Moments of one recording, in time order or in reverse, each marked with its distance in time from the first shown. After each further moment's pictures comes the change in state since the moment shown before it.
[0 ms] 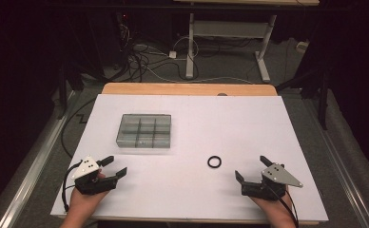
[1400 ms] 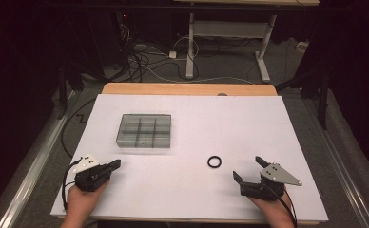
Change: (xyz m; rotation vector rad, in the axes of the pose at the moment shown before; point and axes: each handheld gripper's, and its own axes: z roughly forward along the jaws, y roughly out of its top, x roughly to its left) left arm 0.011 0.004 0.000 0.058 0.025 -0.072; right arm 0.003 0.002 0.001 0.009 0.057 0.019
